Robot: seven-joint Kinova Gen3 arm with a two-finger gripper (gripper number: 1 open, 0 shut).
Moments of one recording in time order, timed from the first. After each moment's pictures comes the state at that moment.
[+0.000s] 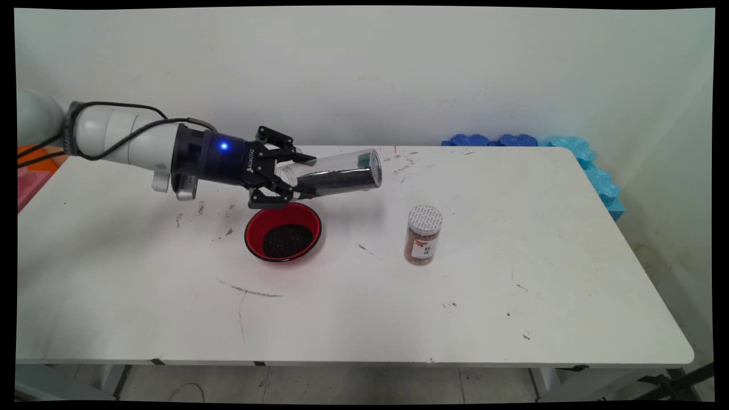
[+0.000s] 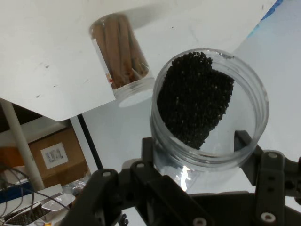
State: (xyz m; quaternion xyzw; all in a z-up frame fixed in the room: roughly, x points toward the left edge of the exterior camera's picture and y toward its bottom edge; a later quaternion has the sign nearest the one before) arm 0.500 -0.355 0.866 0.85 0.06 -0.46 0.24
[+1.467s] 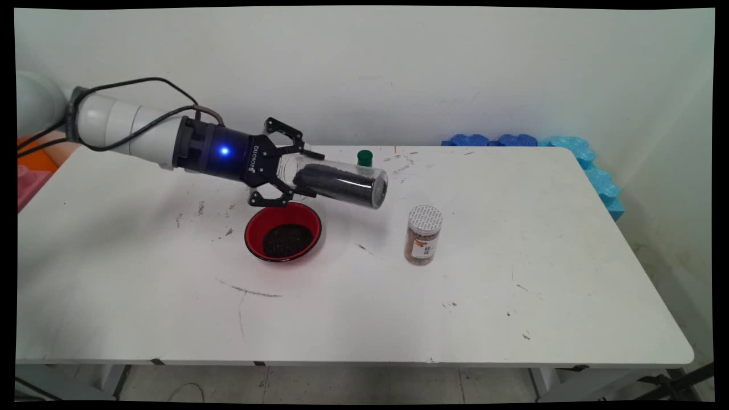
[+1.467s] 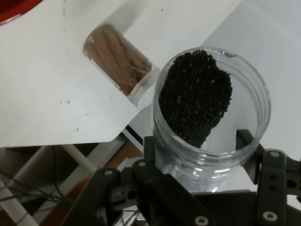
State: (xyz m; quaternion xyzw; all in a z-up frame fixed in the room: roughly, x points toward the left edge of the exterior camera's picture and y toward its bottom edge) arm 0.492 -0.363 0.880 0.84 -0.15 -0.40 0.32
